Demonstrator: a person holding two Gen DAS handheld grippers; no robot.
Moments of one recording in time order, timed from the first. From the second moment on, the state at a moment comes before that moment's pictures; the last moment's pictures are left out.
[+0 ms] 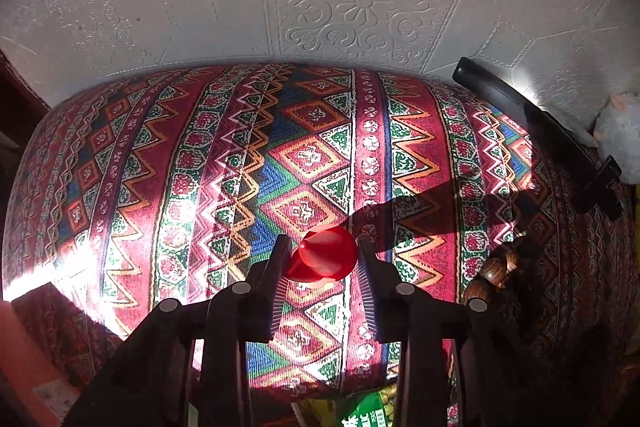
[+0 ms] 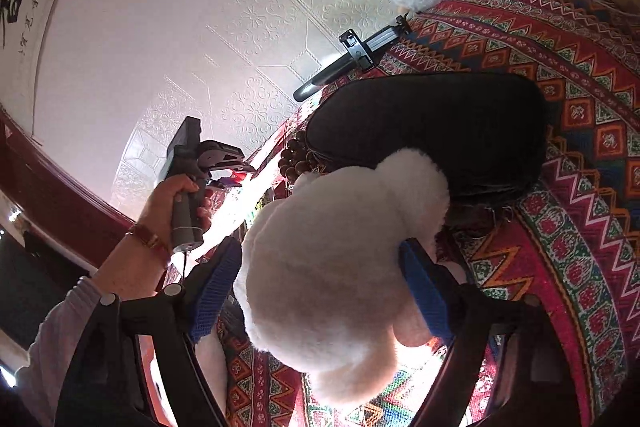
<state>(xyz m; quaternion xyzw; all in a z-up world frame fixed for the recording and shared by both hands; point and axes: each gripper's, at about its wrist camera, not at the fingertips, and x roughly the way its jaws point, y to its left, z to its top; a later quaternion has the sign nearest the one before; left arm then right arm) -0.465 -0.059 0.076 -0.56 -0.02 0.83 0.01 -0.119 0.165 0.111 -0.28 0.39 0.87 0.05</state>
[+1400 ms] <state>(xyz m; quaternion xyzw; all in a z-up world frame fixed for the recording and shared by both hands) -0.019 -0.483 0.180 -0.33 -0.27 0.90 -0.07 -0.338 0.036 0.112 -0.44 0.36 0.82 -0.02</state>
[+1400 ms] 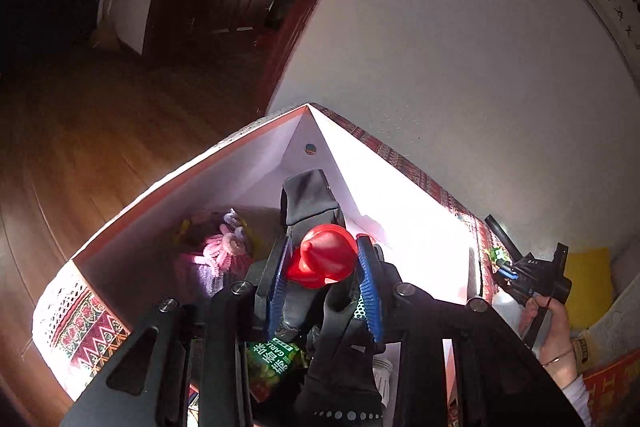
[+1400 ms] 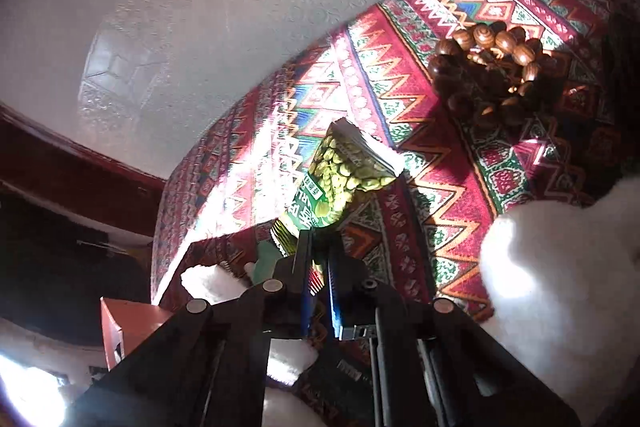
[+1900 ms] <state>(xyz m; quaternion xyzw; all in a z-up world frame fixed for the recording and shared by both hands) -0.018 -0.434 0.202 -0.33 -0.24 0.91 0.02 -0.220 -0.213 0.299 -0.36 0.12 0.87 -0.32</state>
